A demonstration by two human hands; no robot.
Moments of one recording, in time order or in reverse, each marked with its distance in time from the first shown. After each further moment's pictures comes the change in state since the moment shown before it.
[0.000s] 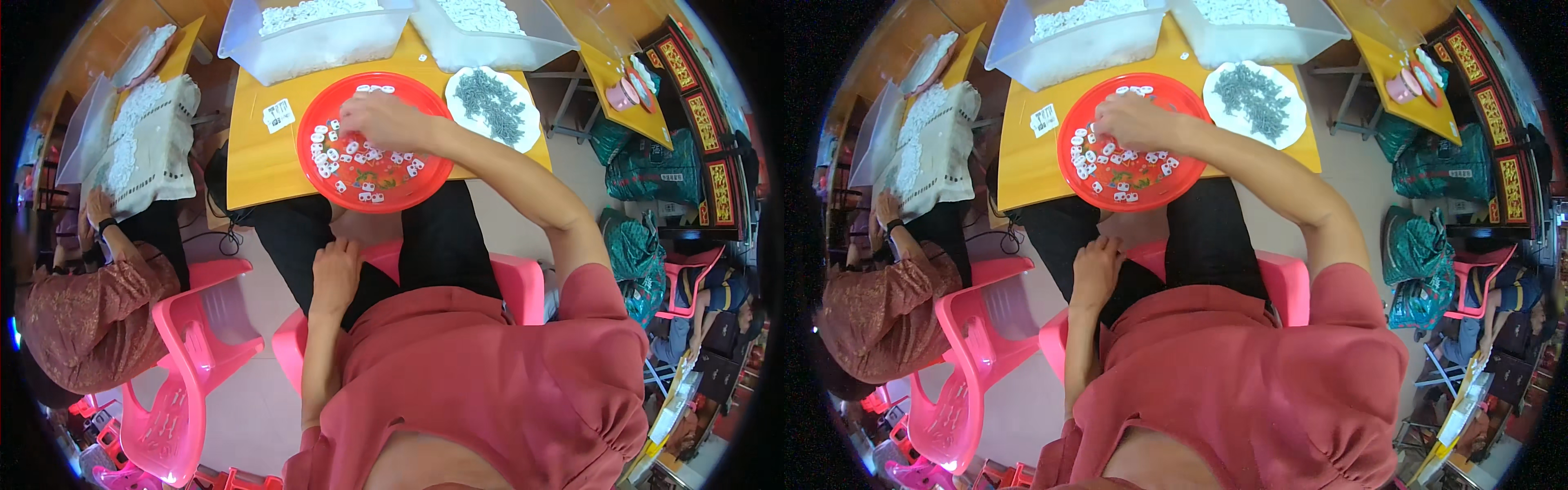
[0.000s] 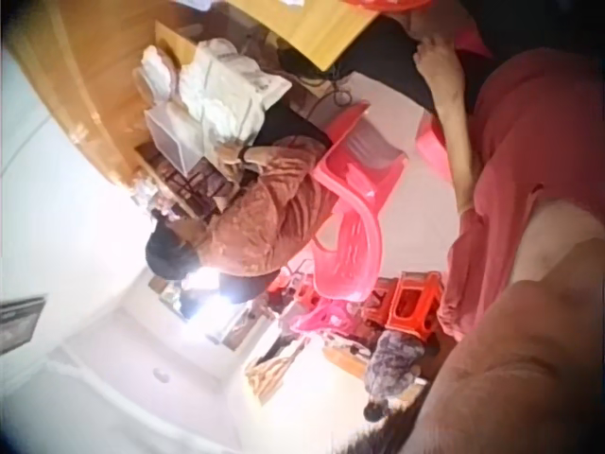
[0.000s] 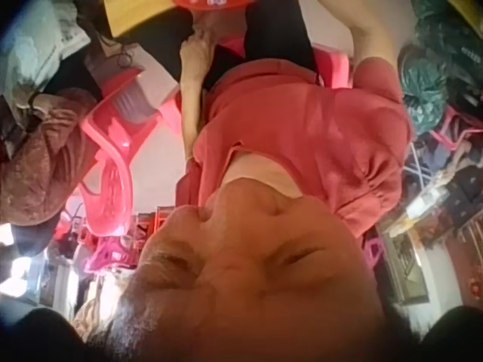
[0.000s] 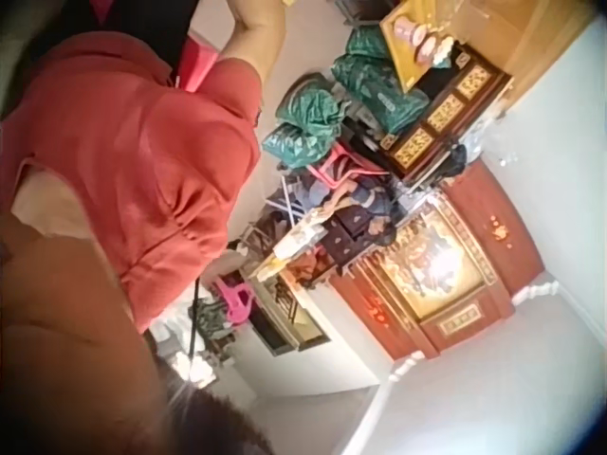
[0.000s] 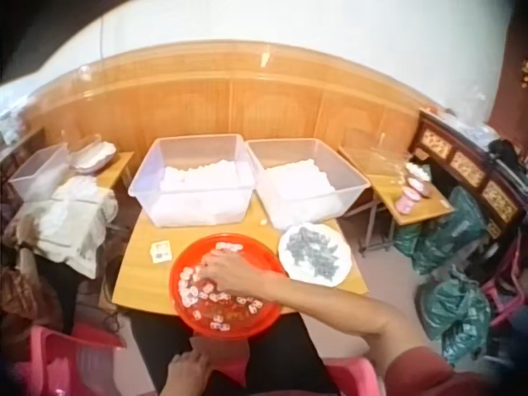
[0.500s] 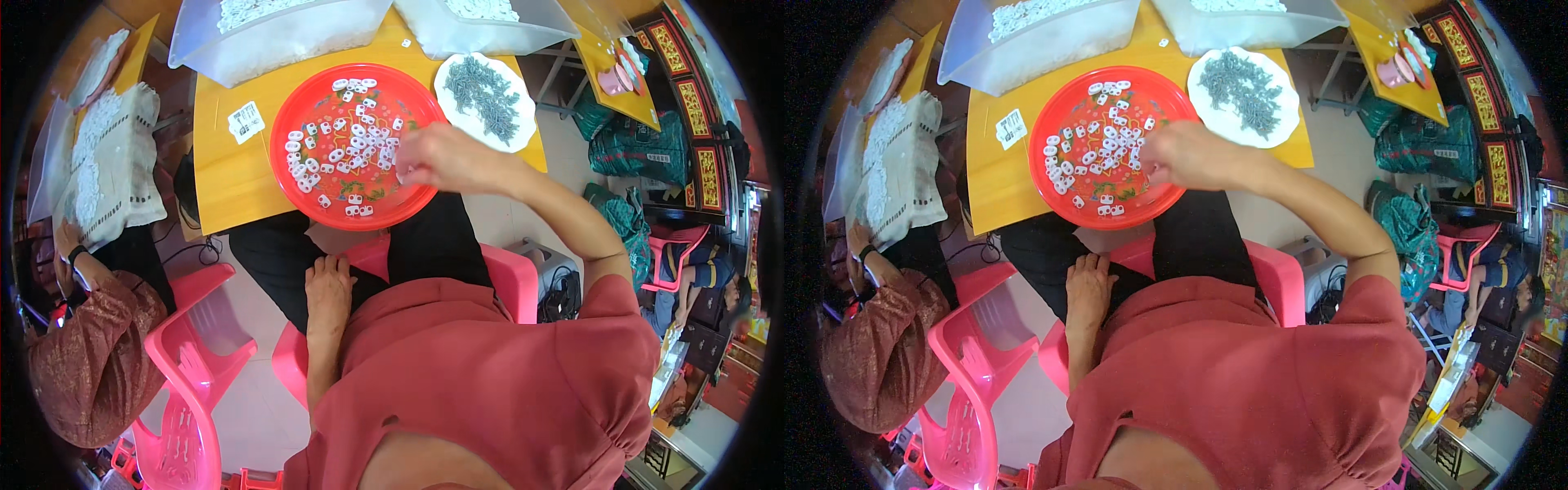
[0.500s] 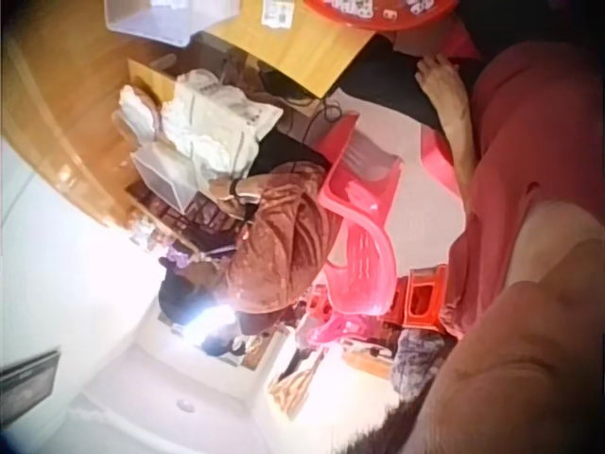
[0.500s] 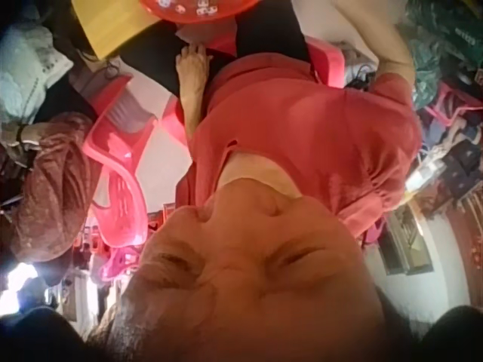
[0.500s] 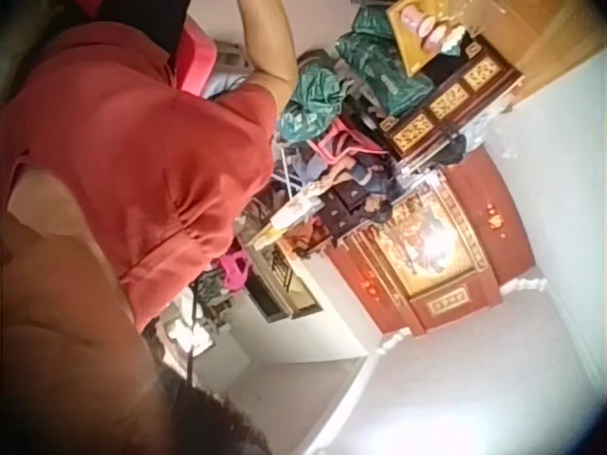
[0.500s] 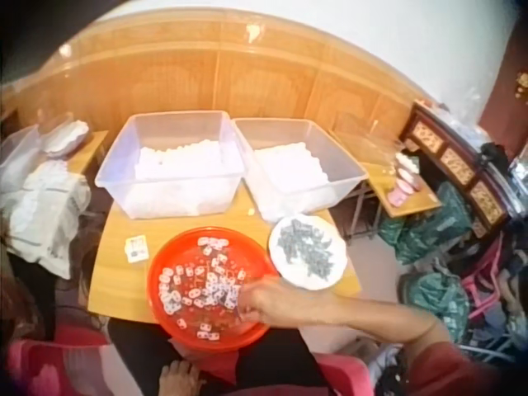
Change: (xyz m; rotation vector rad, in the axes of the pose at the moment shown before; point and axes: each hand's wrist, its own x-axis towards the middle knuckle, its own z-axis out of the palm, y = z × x) left_hand -0.001 -0.002 0.003 0.029 -0.213 -0.018; right_hand -0.083 -0.019 -0.046 0.403 -0.221 0.302
